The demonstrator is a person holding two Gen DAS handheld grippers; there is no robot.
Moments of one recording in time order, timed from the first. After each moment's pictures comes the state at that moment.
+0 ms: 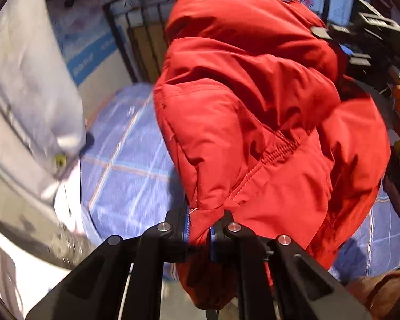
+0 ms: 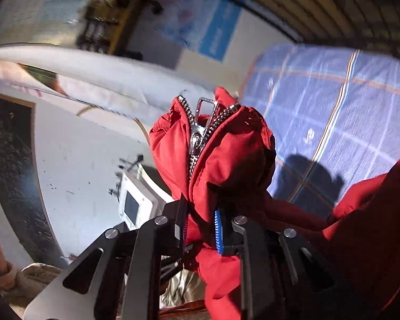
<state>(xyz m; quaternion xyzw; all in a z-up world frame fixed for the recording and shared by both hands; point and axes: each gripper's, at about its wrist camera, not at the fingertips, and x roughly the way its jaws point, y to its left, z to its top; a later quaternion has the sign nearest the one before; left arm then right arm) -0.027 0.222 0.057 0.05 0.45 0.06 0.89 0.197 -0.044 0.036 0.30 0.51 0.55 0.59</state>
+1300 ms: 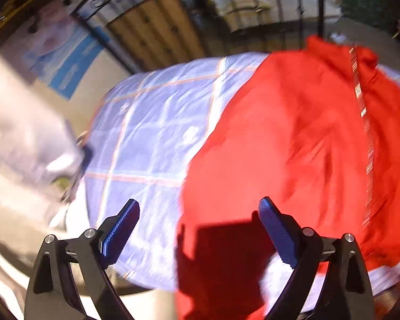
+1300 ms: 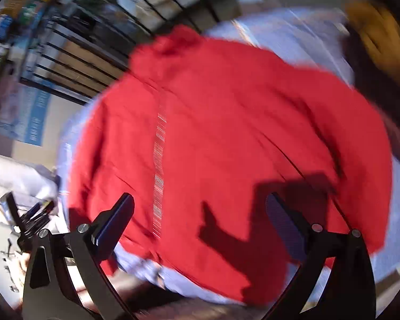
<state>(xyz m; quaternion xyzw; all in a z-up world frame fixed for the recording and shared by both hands) 0.034 0.174 -0.051 0.16 0.54 0.13 0.81 -0.024 -0.344 -0.166 0.26 0.61 0.03 0.75</state>
